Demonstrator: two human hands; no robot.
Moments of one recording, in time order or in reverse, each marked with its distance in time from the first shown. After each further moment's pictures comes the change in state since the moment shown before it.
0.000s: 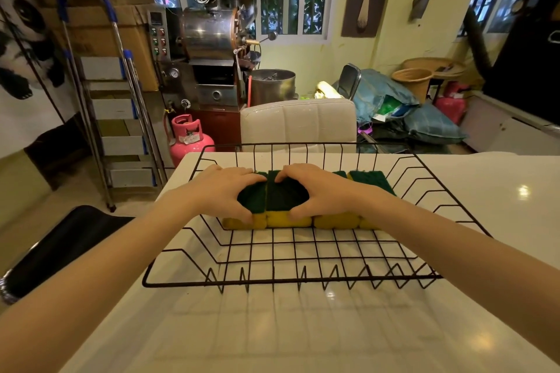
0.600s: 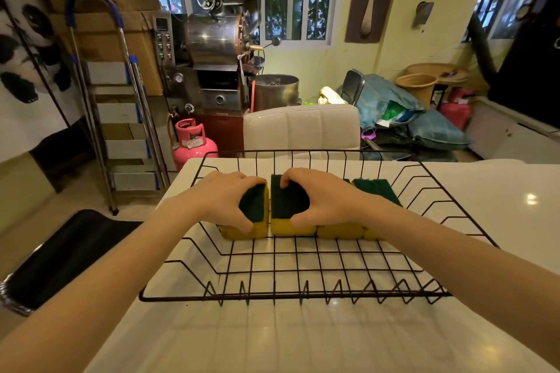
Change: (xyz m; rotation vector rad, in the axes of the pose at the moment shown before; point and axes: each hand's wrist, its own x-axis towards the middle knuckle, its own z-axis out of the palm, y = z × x) left_hand 0.001 -0.002 -0.003 -0.065 -0.018 -0.050; right_hand 0.001 0.003 -0.001 0.011 0.098 -0.045
